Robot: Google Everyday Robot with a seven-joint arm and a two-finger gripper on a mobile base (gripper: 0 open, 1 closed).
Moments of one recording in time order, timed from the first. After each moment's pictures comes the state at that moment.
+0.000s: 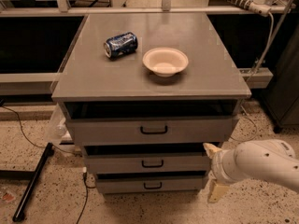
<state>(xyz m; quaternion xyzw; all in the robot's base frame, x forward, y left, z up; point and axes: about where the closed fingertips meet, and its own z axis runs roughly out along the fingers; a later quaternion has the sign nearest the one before) 0.456 -0.213 0.578 -0.68 0.70 -0.03 0.21</state>
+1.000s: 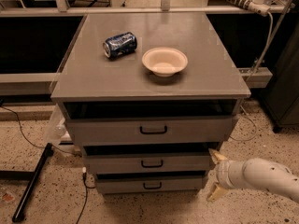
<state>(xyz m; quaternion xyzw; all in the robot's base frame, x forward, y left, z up) 0.494 -0.249 0.482 -0.64 0.71 -0.02 0.29</state>
